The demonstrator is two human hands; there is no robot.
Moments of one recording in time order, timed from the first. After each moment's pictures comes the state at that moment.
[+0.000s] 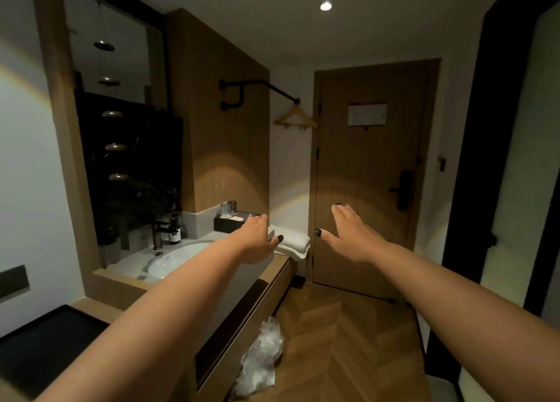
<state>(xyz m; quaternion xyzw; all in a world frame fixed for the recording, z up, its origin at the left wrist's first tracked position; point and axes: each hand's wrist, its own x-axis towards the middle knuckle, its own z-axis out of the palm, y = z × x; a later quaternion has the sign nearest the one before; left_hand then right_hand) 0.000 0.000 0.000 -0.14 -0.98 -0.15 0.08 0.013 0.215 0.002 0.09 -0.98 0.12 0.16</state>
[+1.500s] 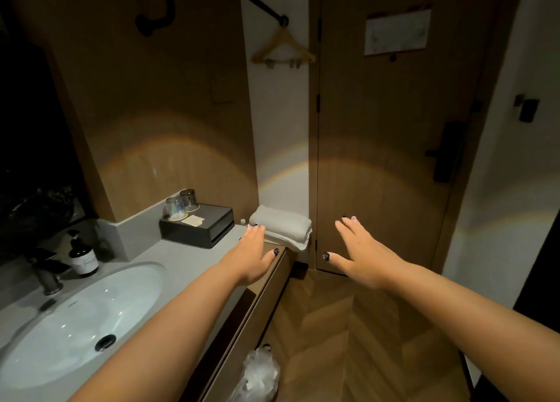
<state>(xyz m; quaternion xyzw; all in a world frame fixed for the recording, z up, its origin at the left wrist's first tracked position) -0.552 0.103 -0.119 -0.13 -0.98 -0.16 0.03 -0.505 0.338 -0.097 0.10 -0.98 0.15 0.04</state>
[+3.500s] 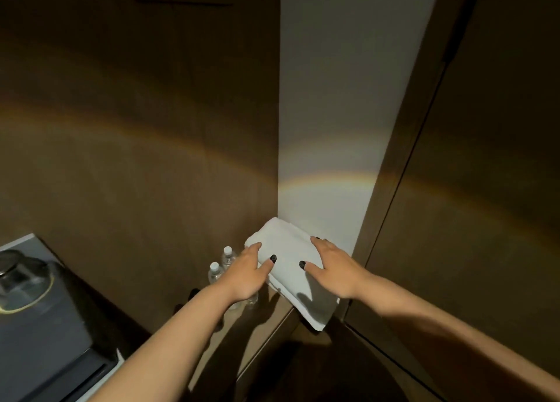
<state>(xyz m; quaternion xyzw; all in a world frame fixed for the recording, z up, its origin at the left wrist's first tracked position) -1.326 0.164 -0.257 0.11 -0.92 -0.37 -0.07 -1.378 0.363 -0.225 0.26 -0.93 0.20 -0.17</state>
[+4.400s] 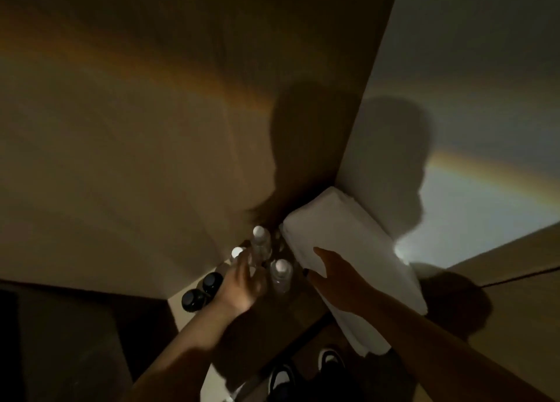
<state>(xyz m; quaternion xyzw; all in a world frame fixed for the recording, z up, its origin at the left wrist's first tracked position) -1.472 0.035 -0.444 0.35 -0.83 -0.44 -0.07 -1.583 0.204 -0.394 0.21 -0.85 0.26 -0.40</state>
